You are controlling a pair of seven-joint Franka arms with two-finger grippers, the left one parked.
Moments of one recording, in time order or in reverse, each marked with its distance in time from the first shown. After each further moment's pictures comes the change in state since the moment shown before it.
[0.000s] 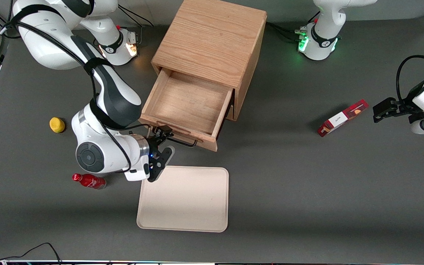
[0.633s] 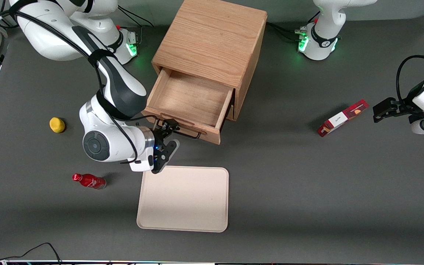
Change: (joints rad) arm -0.006 -0.086 0.004 -0.150 0.059 0.089 0.054
